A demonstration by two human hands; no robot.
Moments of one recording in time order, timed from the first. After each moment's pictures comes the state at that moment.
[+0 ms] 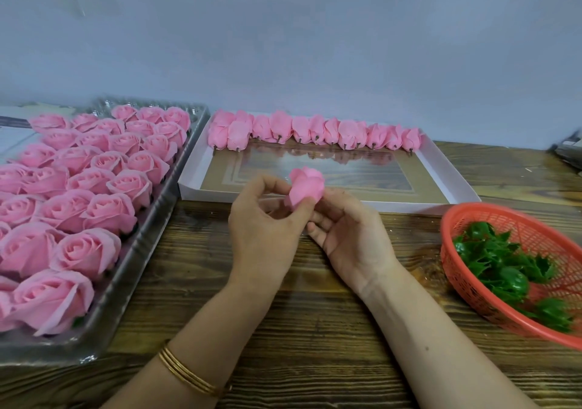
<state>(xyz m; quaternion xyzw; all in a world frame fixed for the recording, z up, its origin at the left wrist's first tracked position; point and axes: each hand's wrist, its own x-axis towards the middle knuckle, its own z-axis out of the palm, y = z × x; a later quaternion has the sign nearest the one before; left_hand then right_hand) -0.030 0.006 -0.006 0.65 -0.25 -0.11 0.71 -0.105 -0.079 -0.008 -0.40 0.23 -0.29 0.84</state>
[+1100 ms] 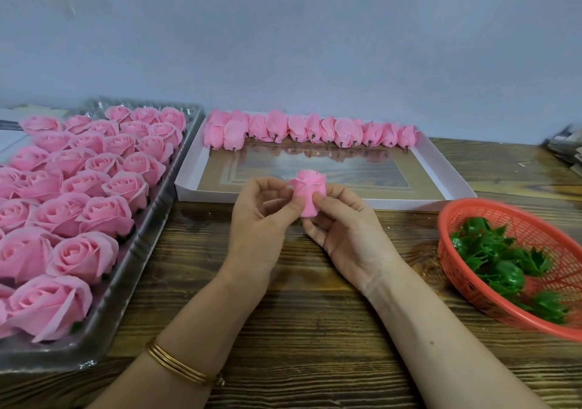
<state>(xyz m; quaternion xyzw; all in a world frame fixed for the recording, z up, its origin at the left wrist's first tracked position) -0.021 0.011 -0.009 0.54 -0.23 -0.28 0.76 -0.108 -0.082 -0.011 -0.41 0.21 -0.28 0.84</state>
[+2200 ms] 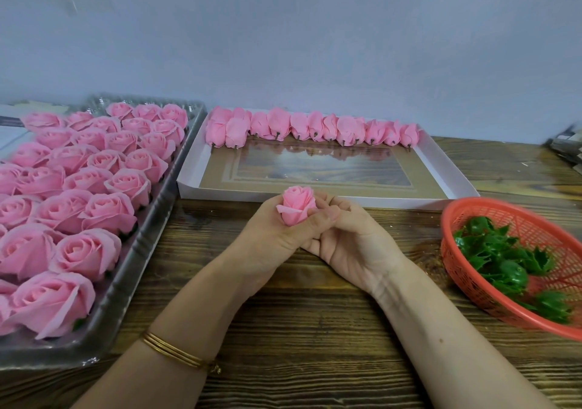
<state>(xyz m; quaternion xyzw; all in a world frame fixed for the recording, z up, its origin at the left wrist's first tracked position) -0.013 0.016 -0.005 0.47 -0.40 -0.45 0.65 -0.110 -0.074 -0.003 -0.42 0.18 -0.18 0.87</state>
